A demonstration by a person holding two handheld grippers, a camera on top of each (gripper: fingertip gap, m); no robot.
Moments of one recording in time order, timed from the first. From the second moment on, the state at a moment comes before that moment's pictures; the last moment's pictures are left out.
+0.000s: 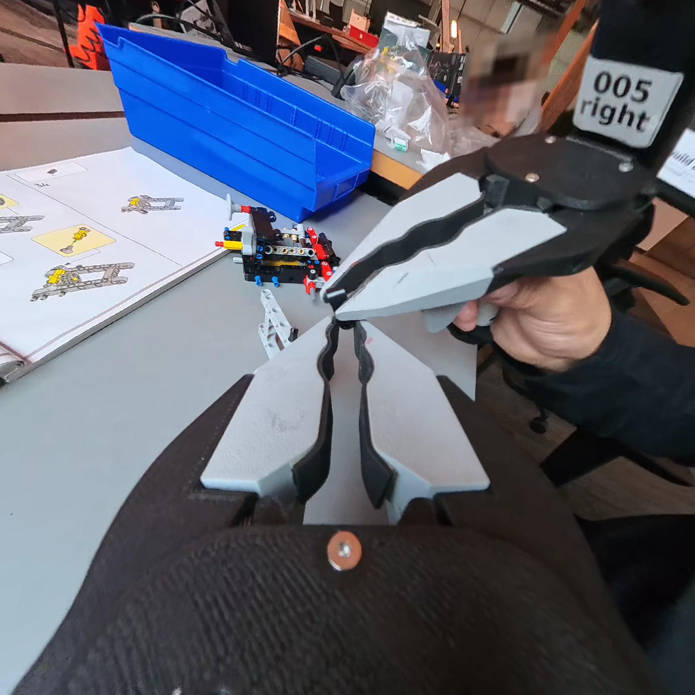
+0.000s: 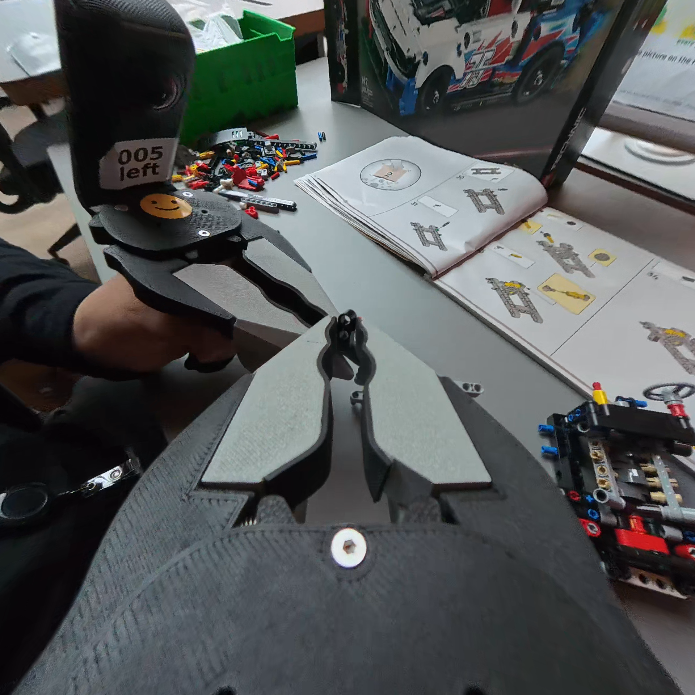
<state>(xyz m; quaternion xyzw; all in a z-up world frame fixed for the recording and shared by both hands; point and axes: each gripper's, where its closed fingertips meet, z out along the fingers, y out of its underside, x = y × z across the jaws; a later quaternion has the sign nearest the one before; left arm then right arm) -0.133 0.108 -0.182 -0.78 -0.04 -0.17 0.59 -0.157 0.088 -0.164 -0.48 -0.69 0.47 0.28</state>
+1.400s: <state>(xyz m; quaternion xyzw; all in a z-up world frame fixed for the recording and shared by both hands) -0.151 0.108 -0.202 -0.82 0.03 -0.10 0.57 -0.151 0.133 -0.191 -0.55 -0.72 0.38 0.17</state>
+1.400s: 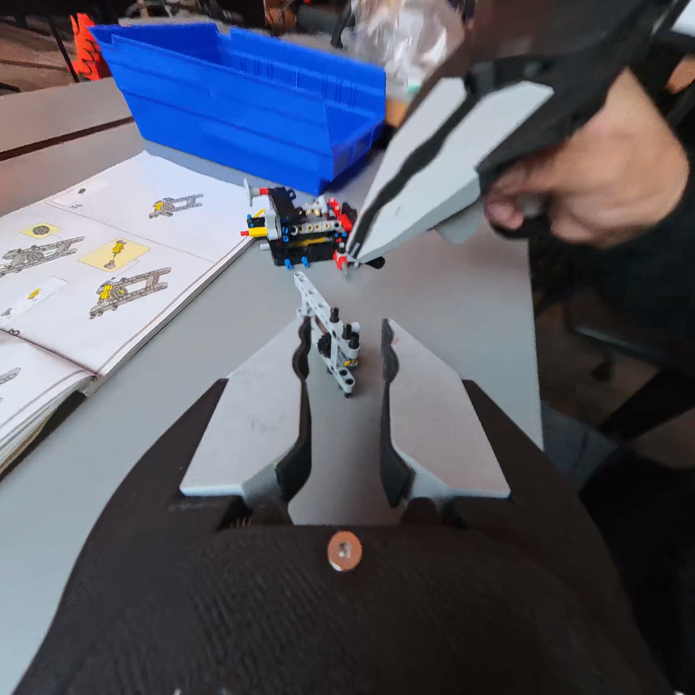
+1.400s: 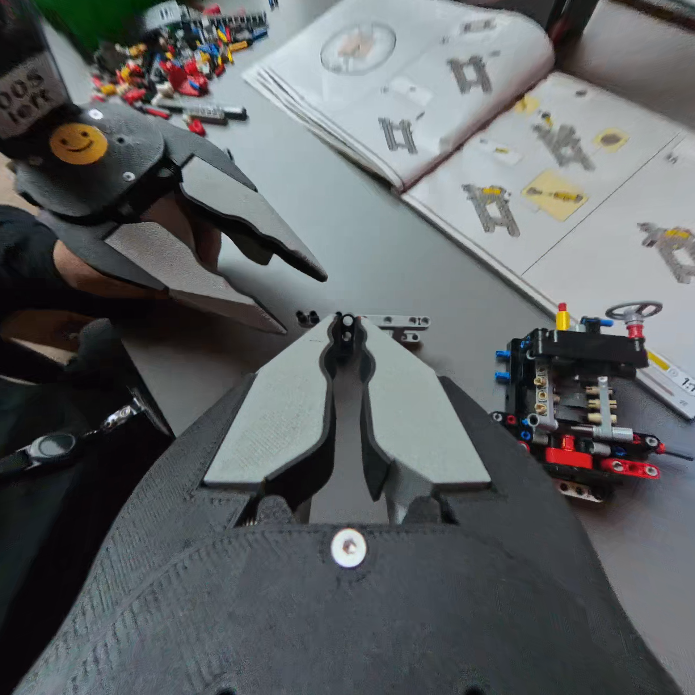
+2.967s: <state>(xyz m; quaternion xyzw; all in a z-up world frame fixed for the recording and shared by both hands) -0.144 0.097 -0.228 -0.84 0.18 -0.10 0.50 -0.133 0.110 -0.189 -0.29 -0.84 0.38 0.26</state>
